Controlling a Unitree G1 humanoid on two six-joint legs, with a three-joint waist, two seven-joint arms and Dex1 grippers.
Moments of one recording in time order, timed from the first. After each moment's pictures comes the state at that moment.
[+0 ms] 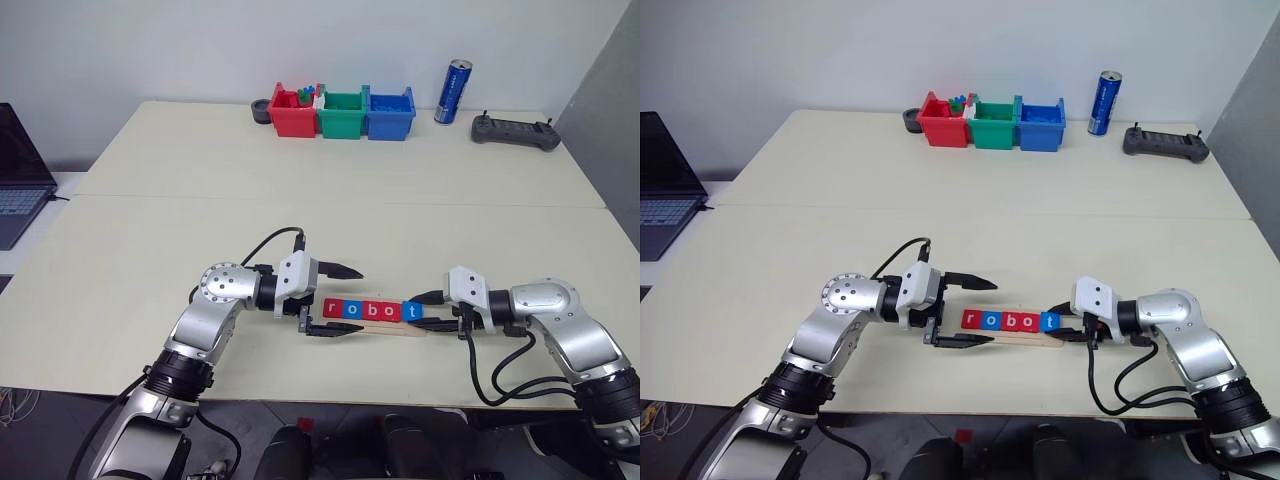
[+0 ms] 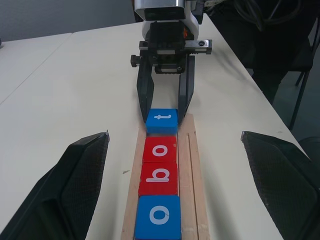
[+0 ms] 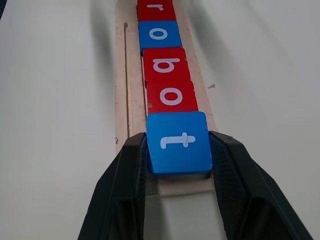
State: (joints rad) left arm -0.46 0.48 -0.23 0.08 -0.29 0.01 -1.30; right arm -0.32 -0.73 0.19 -0.04 0.18 0.19 1.19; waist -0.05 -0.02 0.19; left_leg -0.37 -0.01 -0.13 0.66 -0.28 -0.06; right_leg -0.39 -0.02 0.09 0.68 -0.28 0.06
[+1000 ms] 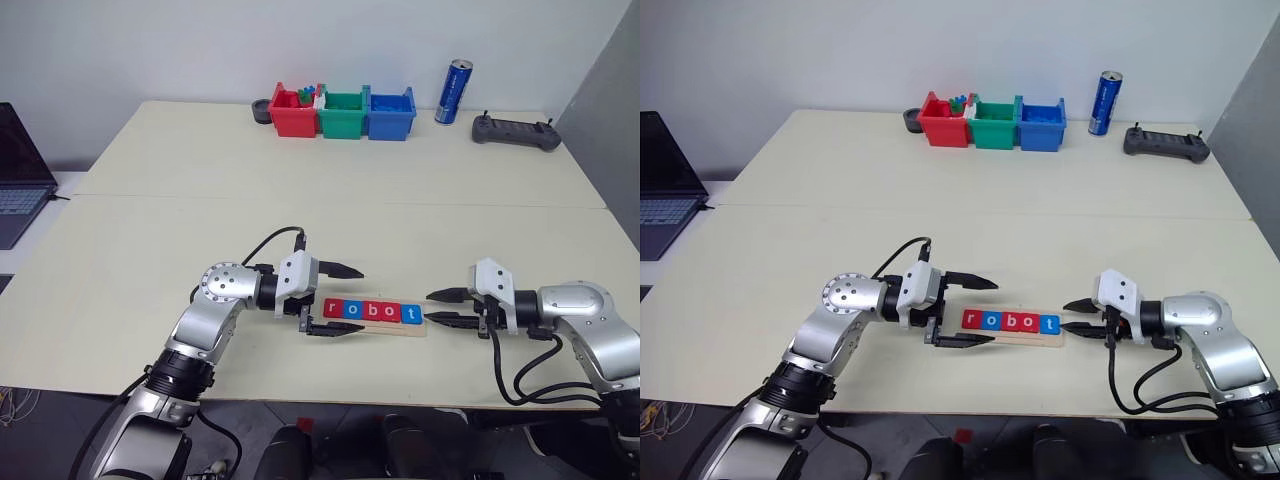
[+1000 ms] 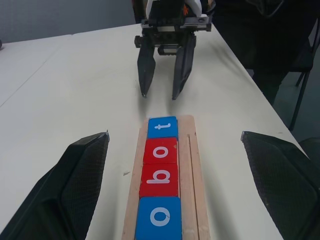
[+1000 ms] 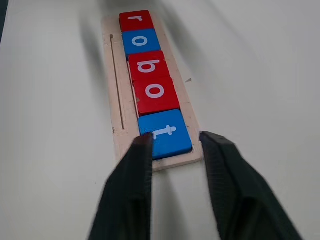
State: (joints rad) left arm -0.47 0.47 -0.23 0.08 -0.29 0.01 -1.30; right arm -0.23 -0.78 0.07 -0.14 0.26 0.28 1.15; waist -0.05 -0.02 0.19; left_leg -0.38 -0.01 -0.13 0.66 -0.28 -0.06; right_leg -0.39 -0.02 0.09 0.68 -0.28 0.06
